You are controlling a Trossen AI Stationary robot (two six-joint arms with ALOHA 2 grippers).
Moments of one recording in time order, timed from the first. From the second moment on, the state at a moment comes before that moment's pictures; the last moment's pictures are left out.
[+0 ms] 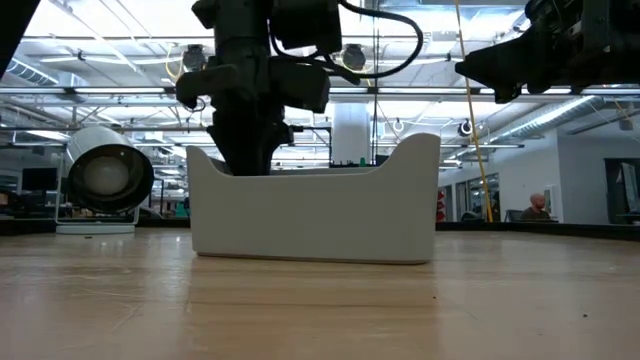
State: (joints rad) left arm -0.09 1.94 1.42 -0.89 0.04 0.06; right arm 0.15 0.69 0.12 0.62 0.23 -0.07
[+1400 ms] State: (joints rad) left arm -0.11 1.40 1.29 -0.64 -0.09 0.05; right arm 0.15 0.69 0.12 0.61 0.23 -0.06
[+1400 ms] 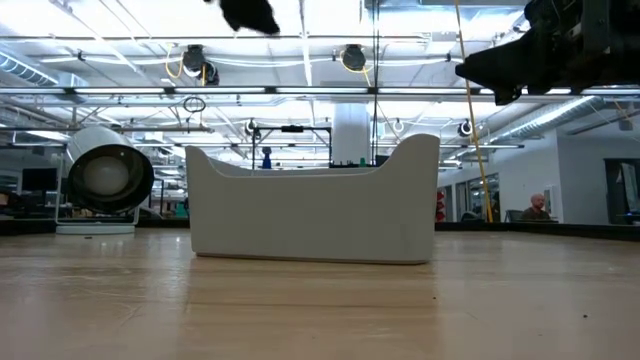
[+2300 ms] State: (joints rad) left arm -0.10 0.25 0.20 -0.03 -0.18 0.04; right arm 0.15 0.69 0.12 0.58 0.23 0.08
